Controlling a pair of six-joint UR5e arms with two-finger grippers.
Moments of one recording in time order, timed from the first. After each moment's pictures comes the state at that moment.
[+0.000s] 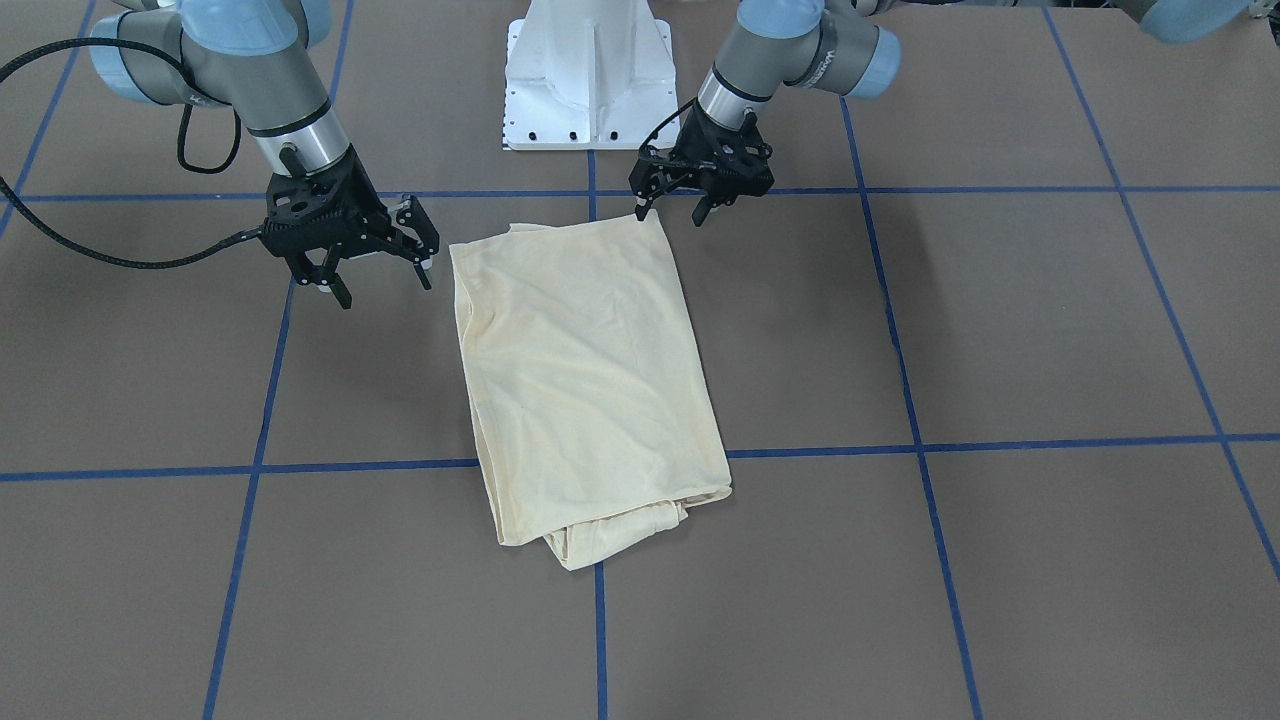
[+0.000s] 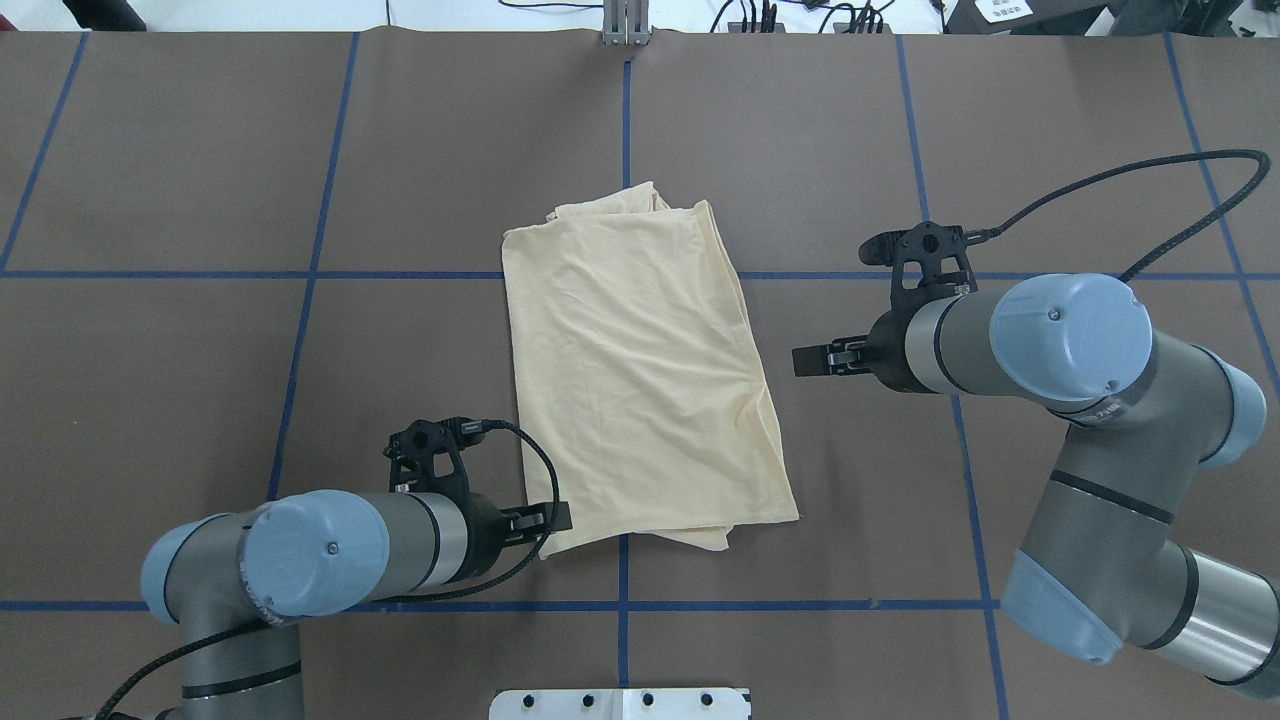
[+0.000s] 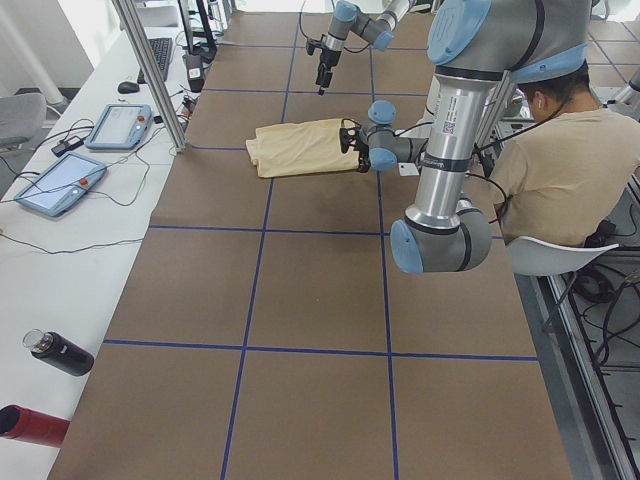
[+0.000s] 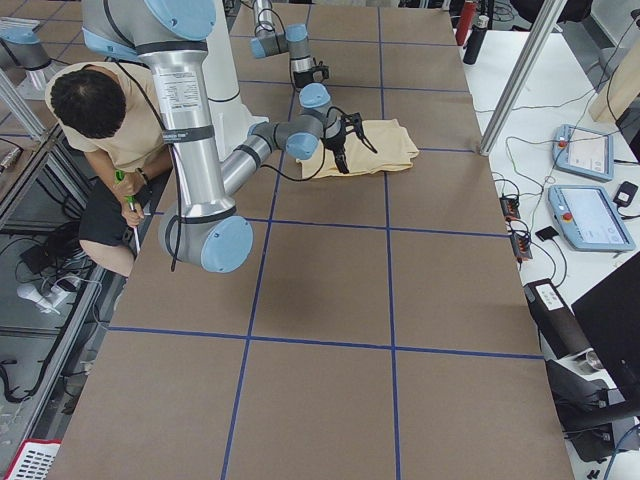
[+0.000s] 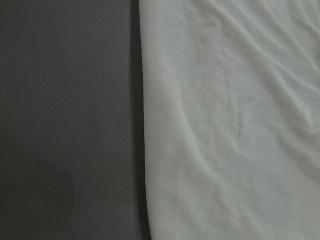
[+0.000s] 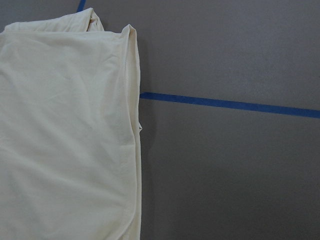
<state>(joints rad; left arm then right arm) -0.23 -1.92 -1.86 -2.07 -1.59 -1.63 0.56 -1.34 1.98 -1.23 1.71 1.08</state>
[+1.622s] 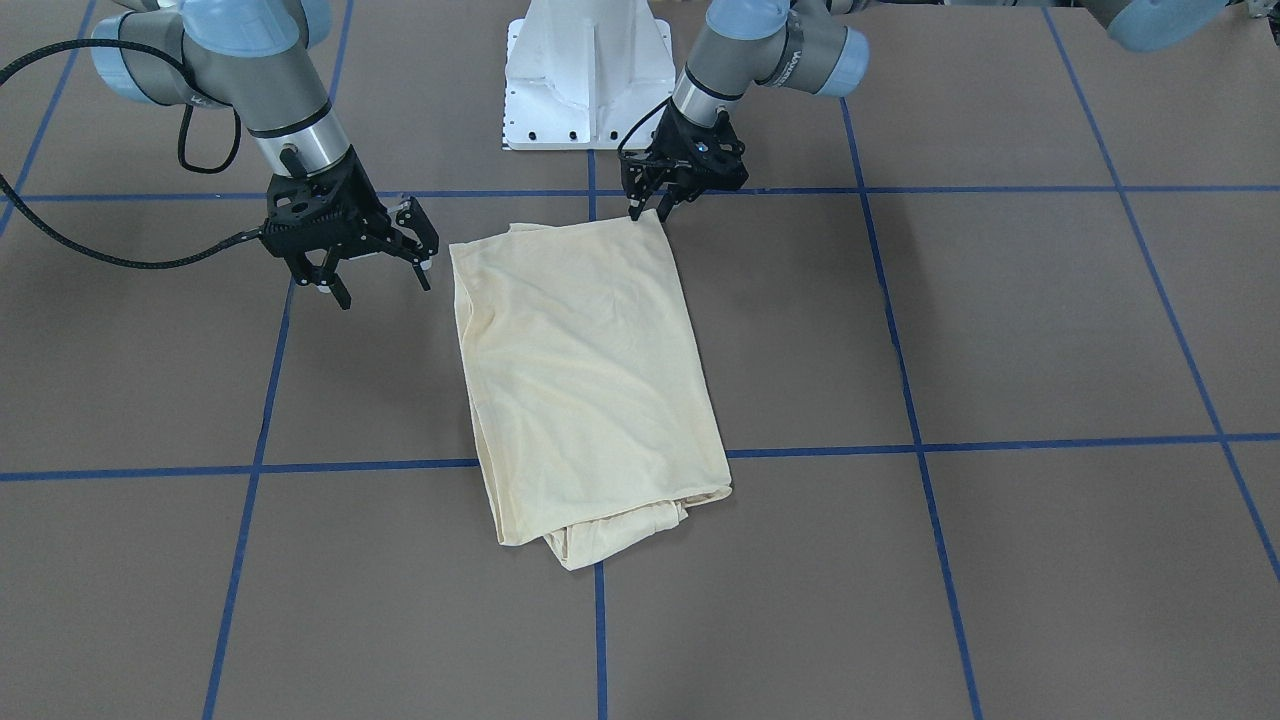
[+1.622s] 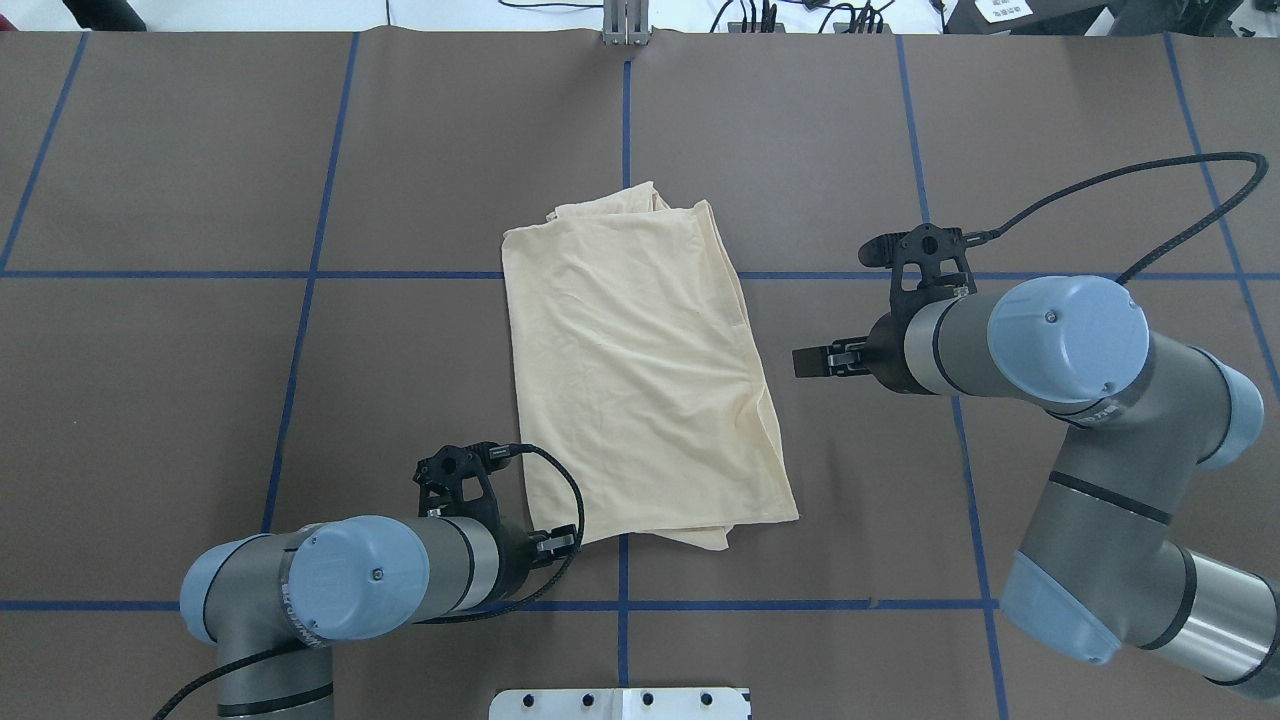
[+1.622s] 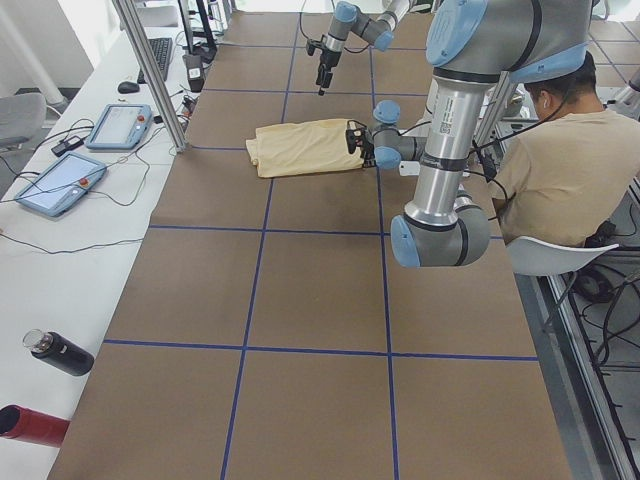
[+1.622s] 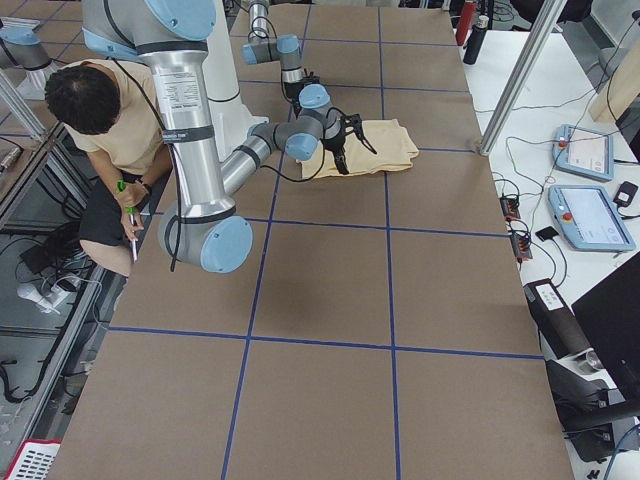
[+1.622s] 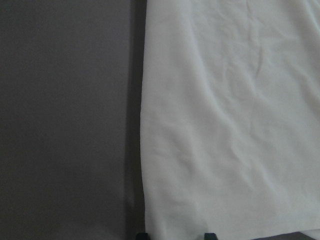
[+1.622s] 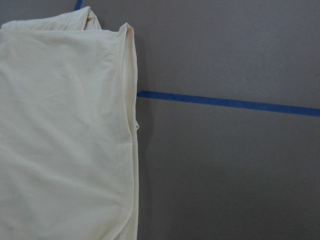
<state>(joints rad) -0.20 -1.96 -1.82 -2.06 -1.58 -1.66 0.56 -1.34 1.98 -1.23 1.70 1.08</state>
